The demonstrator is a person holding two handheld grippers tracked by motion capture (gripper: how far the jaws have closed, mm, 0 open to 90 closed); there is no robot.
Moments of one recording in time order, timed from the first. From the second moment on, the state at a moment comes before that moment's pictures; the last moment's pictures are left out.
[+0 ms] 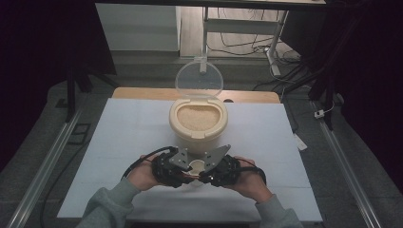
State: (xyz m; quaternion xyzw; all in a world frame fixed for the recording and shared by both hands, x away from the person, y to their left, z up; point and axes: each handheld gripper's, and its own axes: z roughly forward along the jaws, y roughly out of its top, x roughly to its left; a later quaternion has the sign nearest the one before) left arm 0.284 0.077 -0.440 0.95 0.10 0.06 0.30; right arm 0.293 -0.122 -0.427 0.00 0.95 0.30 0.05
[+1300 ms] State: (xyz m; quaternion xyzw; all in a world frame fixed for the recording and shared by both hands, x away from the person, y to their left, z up) left arm 0.281 0.084 -0.441 0.92 0.15 0.12 0.34; right arm 0.290 -0.182 -0.412 0.27 0.82 0.49 0.14
